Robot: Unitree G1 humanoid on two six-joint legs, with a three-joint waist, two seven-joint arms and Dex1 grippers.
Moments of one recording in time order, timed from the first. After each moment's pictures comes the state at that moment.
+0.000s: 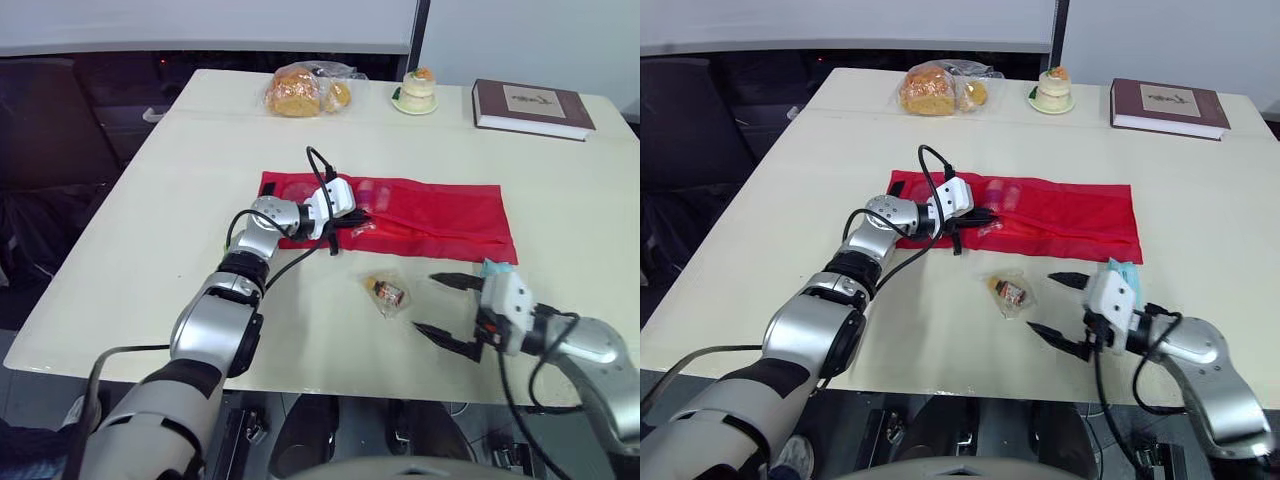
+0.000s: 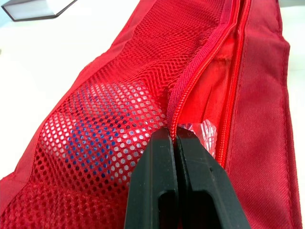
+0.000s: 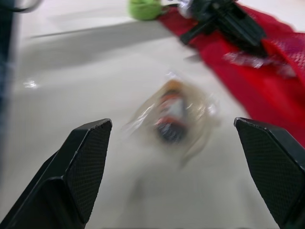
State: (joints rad) left arm -1.01 0.29 -0.17 1.10 0.08 -0.40 -1.04; right arm 0.03 -0.54 0.07 -0.51 0.24 0.34 0.86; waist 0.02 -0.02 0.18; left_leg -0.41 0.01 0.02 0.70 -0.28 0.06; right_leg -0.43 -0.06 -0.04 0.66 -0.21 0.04
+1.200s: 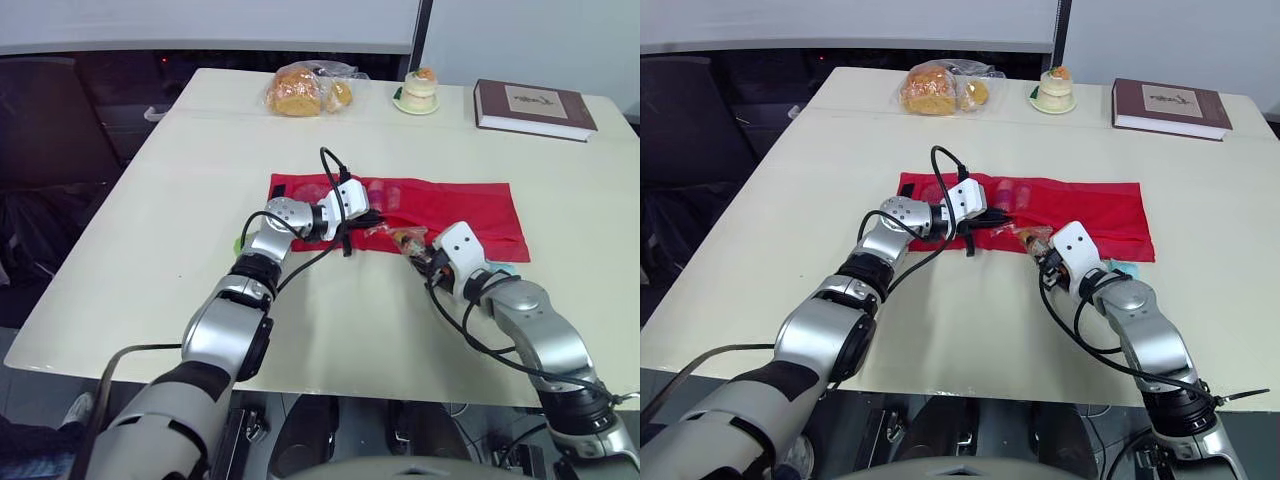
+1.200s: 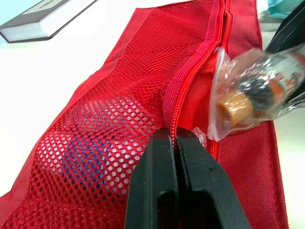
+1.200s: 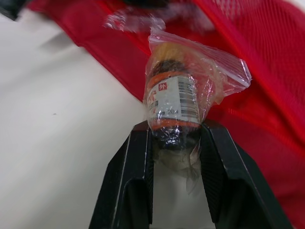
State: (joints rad) left arm -0.99 0.24 -0.17 1.04 0.08 -0.39 -1.03; right arm -0.24 -0.34 0.14 -0.38 0.09 0.81 0.43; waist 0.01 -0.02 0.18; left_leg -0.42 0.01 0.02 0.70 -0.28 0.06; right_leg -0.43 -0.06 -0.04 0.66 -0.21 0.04
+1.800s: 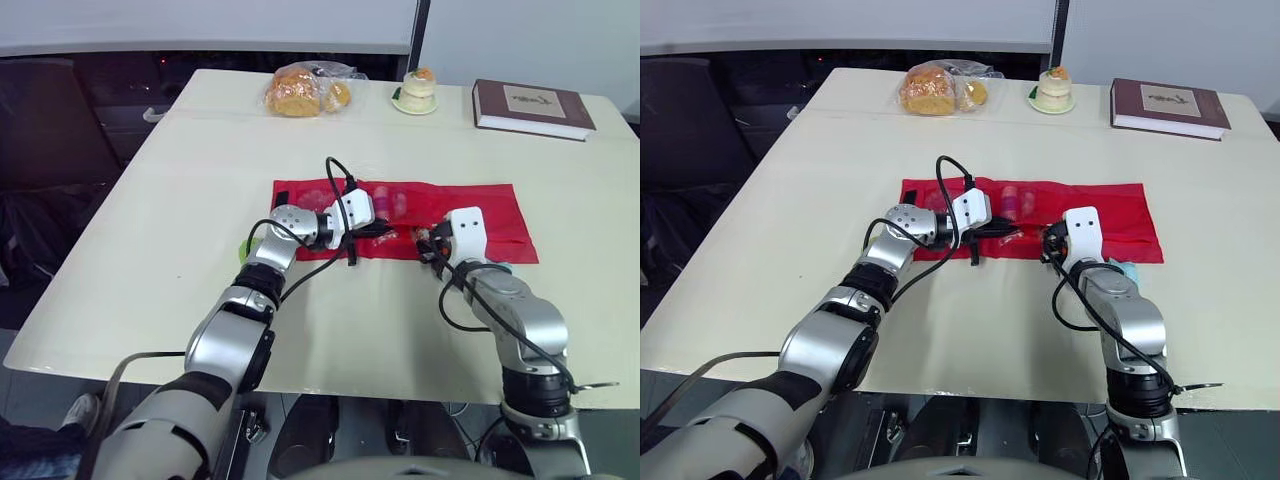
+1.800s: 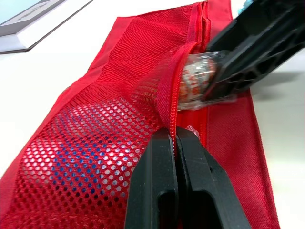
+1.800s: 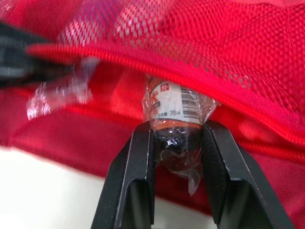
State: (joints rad) left arm -0.92 0.22 -0.18 0.93 0.07 -0.37 -1.08; right arm -0.36 -0.06 -0.02 -0.33 0.13 1.04 0.15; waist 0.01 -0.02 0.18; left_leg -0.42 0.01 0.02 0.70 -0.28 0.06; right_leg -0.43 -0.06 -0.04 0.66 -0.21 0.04
